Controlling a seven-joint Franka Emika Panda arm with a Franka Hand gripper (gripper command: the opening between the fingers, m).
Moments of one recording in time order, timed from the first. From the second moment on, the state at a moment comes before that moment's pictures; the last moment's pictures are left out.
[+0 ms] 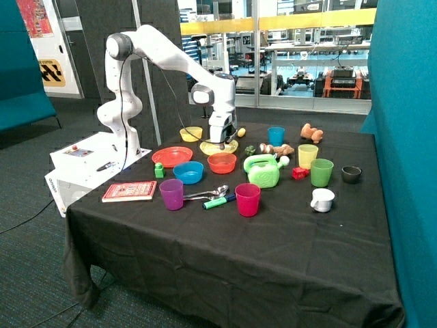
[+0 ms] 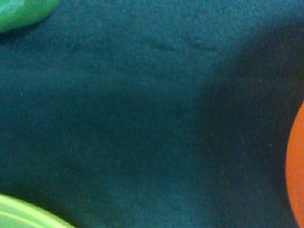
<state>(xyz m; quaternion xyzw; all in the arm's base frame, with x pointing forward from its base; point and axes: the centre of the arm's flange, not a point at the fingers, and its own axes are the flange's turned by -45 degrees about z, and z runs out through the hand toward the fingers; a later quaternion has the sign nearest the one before) 0.578 -0.008 0.338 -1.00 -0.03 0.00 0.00</state>
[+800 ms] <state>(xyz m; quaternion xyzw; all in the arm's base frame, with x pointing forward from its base) 0.579 -0.015 0.315 -1.00 -0.03 0.00 0.00</state>
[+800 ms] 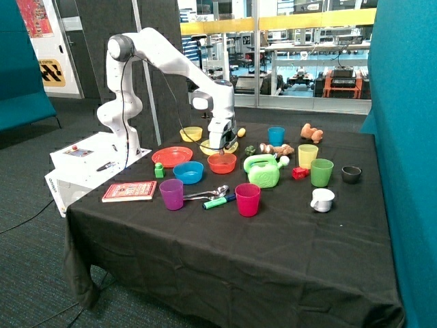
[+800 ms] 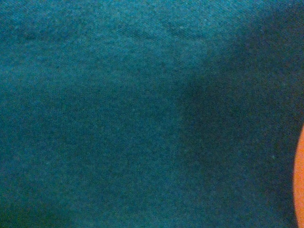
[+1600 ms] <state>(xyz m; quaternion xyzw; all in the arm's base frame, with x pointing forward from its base) 0.590 -0.015 0.303 -1.00 -0.02 0.00 0.00</state>
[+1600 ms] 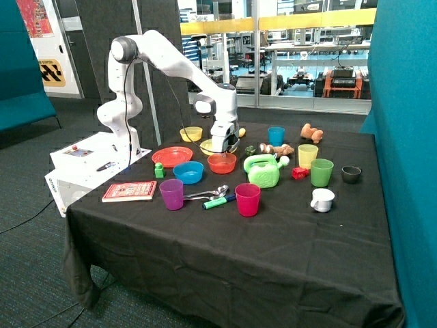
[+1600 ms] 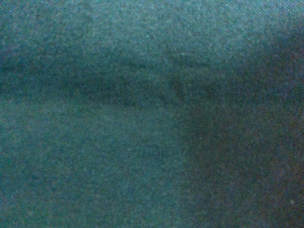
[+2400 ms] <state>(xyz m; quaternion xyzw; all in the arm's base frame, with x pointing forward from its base) 0.589 -0.016 0.297 -1.00 -0.01 0.00 0.00</state>
